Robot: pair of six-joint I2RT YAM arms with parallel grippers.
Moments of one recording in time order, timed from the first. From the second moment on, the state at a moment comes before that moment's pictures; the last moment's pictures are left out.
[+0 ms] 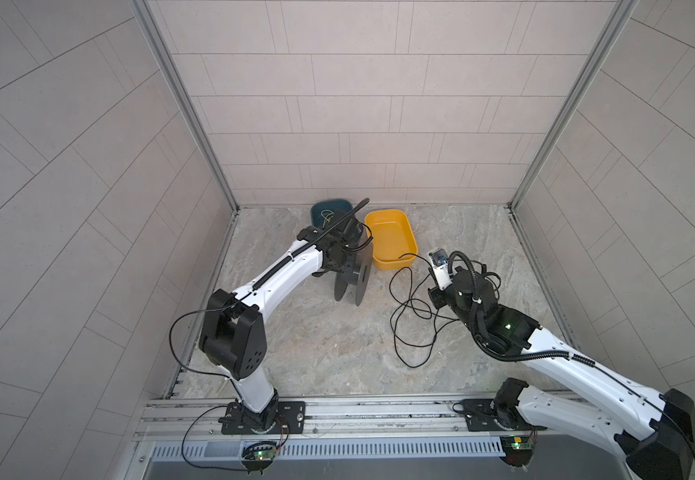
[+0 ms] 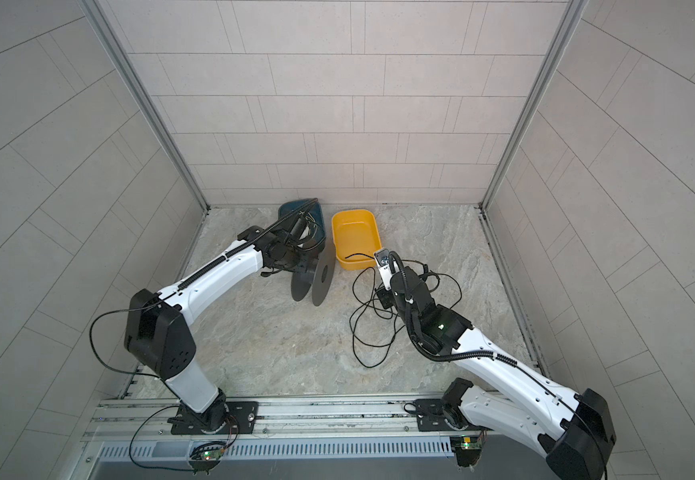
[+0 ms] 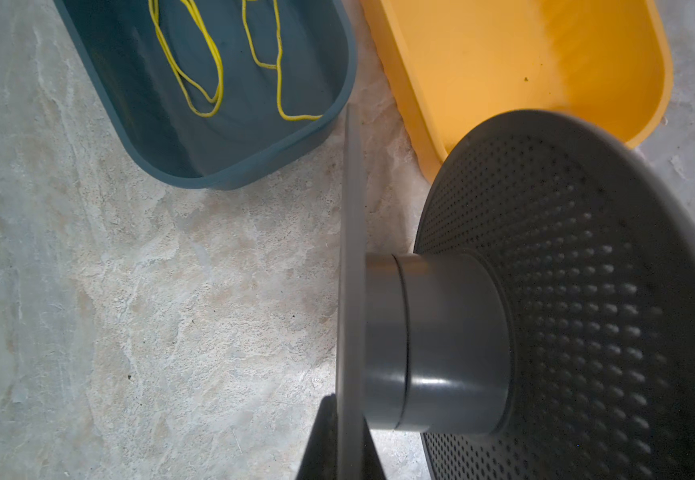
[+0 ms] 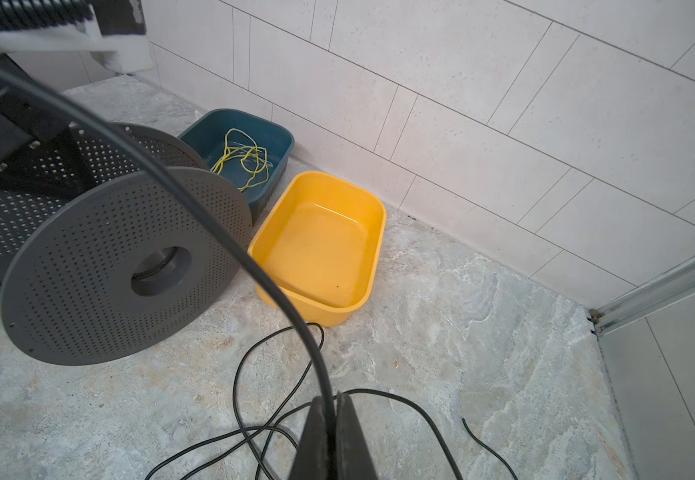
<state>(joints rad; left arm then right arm) -0.52 1.70 1.49 -0.91 -0.09 -0.25 0.72 0.94 0.74 -0.20 0.43 -0.08</state>
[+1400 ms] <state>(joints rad) -0.51 1.64 1.48 -0.98 -0.01 -0.18 0.72 1.18 0.65 0.39 0.43 -0.46</state>
